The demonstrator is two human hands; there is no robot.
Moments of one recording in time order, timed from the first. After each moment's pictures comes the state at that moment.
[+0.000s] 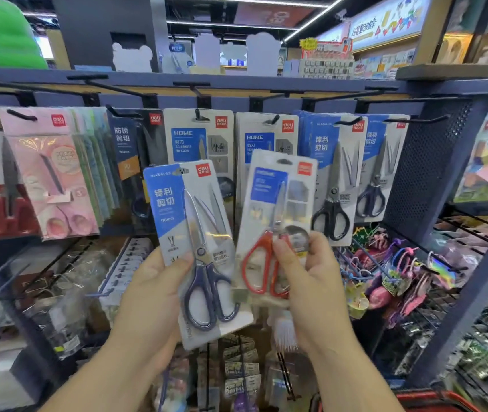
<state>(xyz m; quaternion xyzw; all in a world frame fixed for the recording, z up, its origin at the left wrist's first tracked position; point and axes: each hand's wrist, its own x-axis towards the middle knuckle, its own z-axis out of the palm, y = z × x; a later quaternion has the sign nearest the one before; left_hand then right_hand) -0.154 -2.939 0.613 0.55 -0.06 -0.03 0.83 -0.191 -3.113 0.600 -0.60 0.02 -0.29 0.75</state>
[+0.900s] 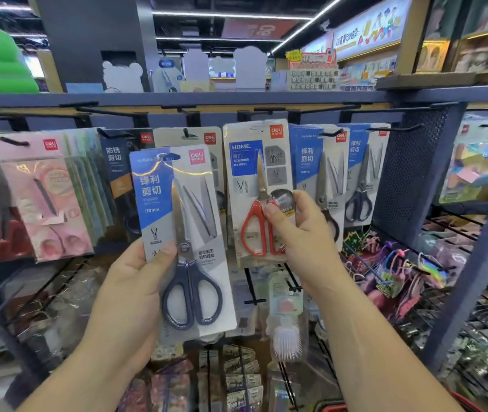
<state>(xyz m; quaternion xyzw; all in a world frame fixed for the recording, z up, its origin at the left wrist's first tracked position) -0.151 -2.927 0.639 0.57 -0.12 0.02 0.82 -0.148 -3.152 0.644 -0.70 -0.05 -0.29 0.65</state>
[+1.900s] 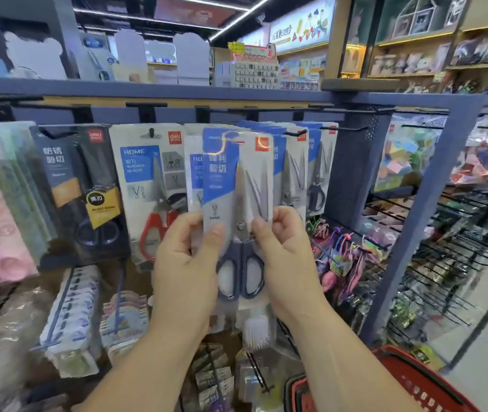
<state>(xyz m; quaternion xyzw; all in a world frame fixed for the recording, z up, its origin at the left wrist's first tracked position) -0.132 -2.995 0.641 0.58 -0.23 0.08 0.78 -0.169 -3.116 0.628 -0.63 0.03 -0.41 0.66</state>
